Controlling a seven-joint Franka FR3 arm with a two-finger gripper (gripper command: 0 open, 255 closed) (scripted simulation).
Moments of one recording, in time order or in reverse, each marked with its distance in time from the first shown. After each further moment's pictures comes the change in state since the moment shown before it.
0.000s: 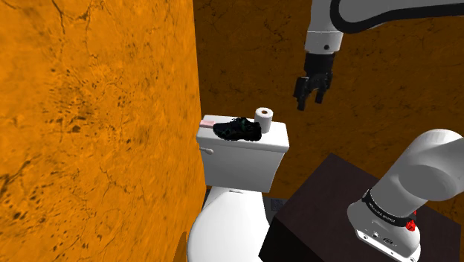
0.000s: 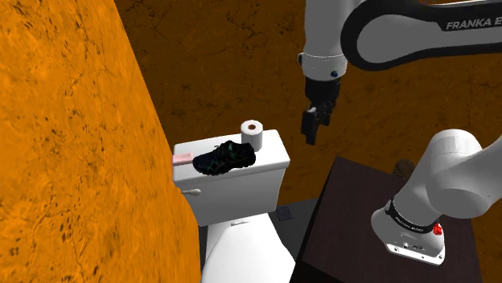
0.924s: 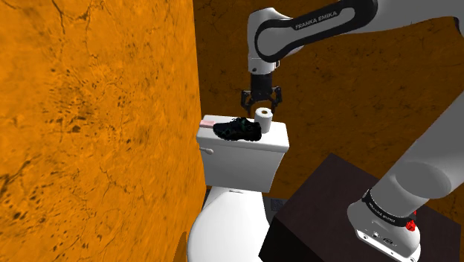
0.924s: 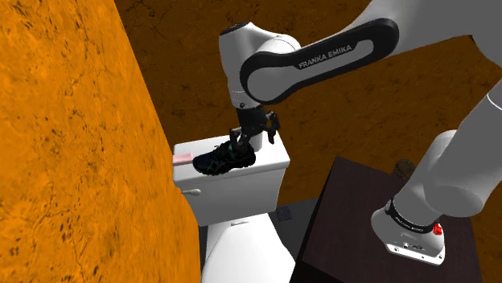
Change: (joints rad) arm -0.075 0.583 0.156 0.309 -0.080 0.221 0.553
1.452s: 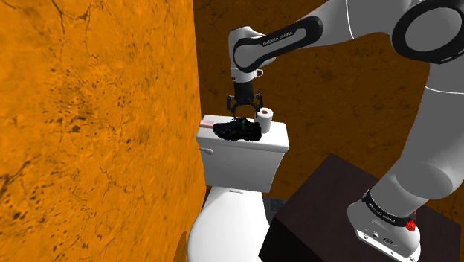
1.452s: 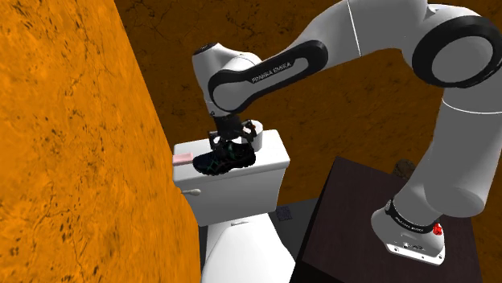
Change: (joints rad) arm 0.022 0.330 -0.030 0.264 -0.094 0.020 0.280
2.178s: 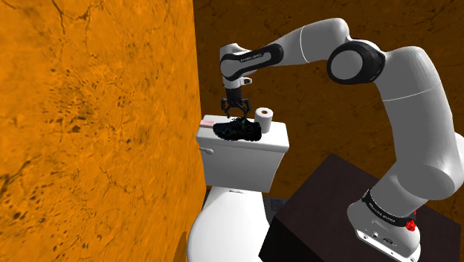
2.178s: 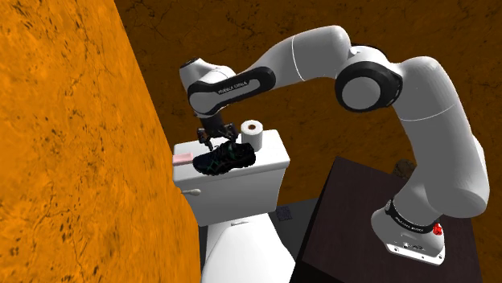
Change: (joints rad) arm 0.035 0.429 -0.106 0.479 -0.046 -0.094 0.243
